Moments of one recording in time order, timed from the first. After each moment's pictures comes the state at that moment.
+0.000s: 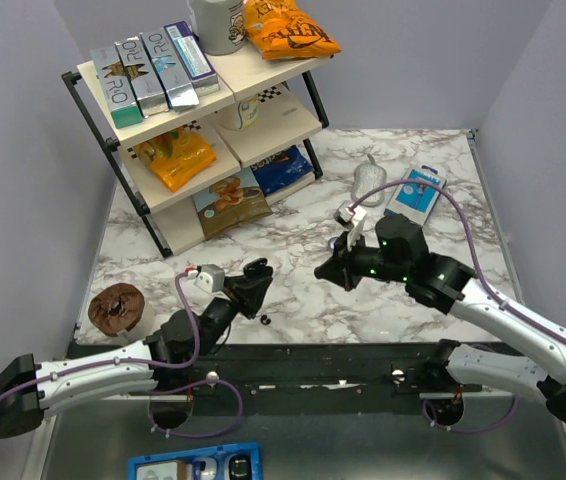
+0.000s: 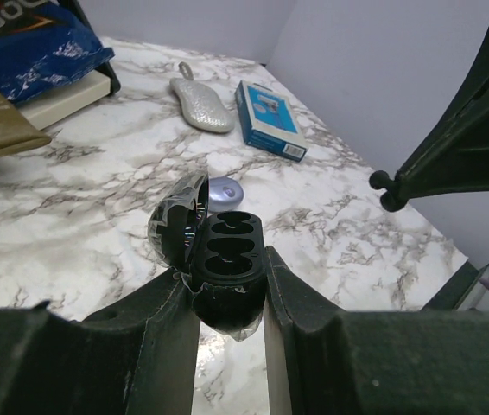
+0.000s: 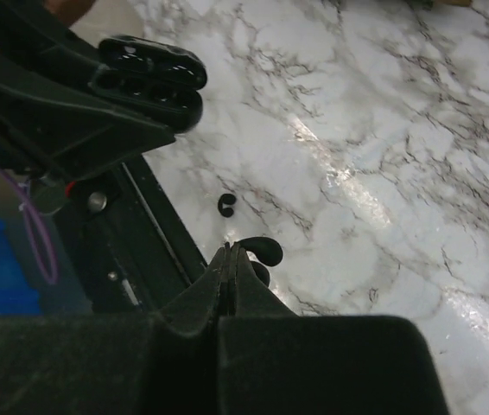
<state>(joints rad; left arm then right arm) -1.18 0.50 0.06 0.60 -0.55 -0.37 0.84 1.00 0.87 -0.32 -0.27 0.23</state>
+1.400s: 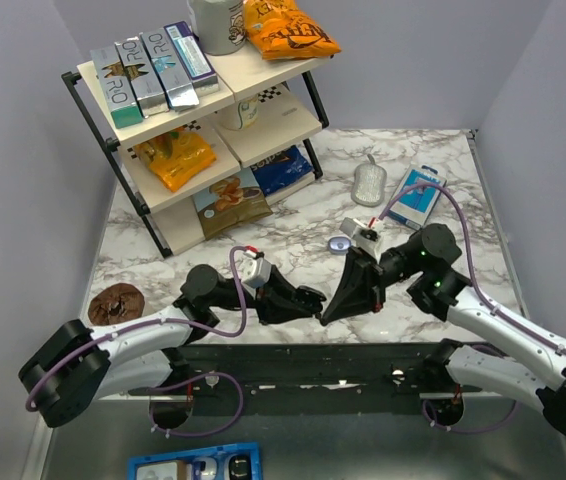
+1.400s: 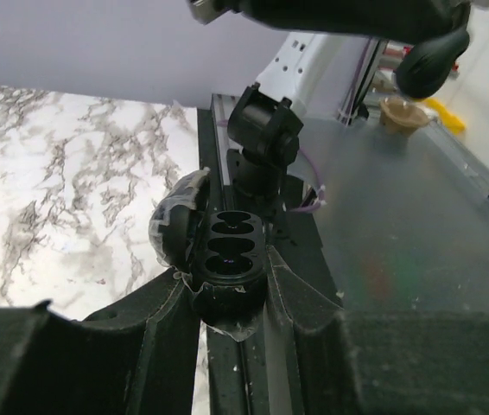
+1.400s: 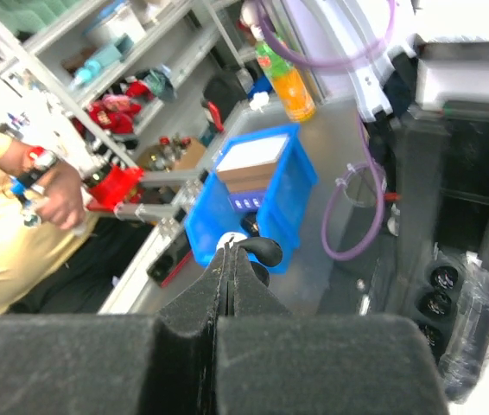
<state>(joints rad) -0.82 1.07 0.28 1.04 0.84 -0.39 0.73 0.95 0.66 0.58 -1.28 0.76</state>
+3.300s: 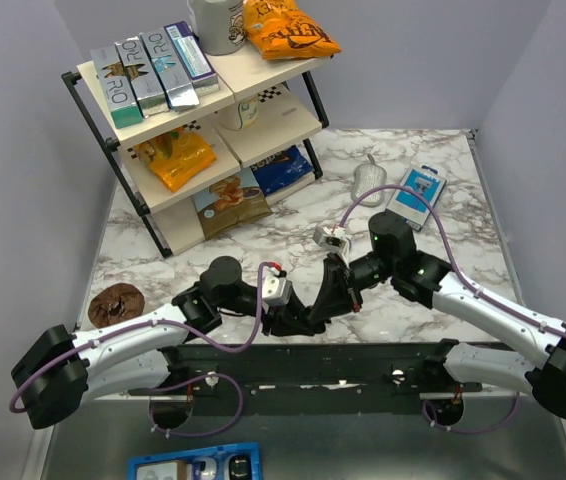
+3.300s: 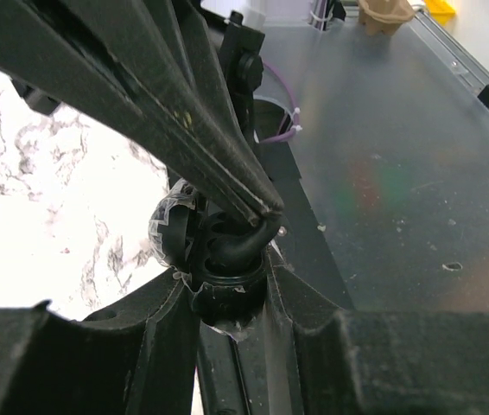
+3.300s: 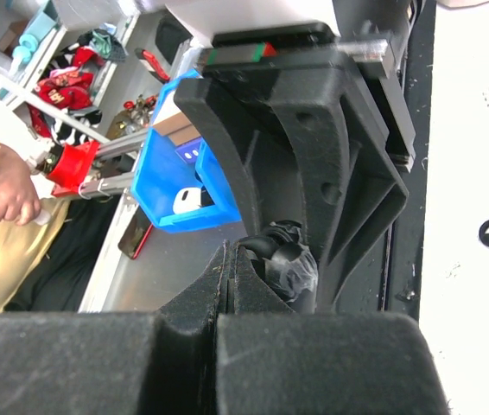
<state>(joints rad) -0.93 0.99 0.42 0.48 0.90 -0.05 0.77 1.10 0.76 -0.03 -1.18 0.29</state>
